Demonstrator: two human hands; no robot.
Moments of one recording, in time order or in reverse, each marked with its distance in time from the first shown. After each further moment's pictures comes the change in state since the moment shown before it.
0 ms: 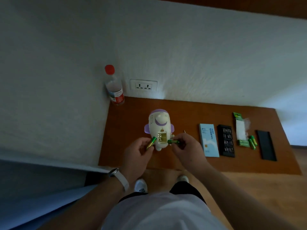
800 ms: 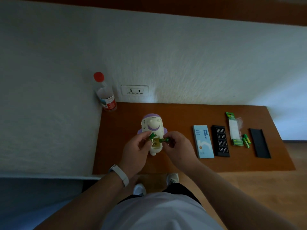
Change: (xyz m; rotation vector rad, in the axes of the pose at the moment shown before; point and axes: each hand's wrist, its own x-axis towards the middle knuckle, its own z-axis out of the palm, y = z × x) left_hand 0.034 0.010 0.014 -0.090 -0.071 0.022; right_hand 0.019 -0.003 0.002 -0.046 0.035 -0.104
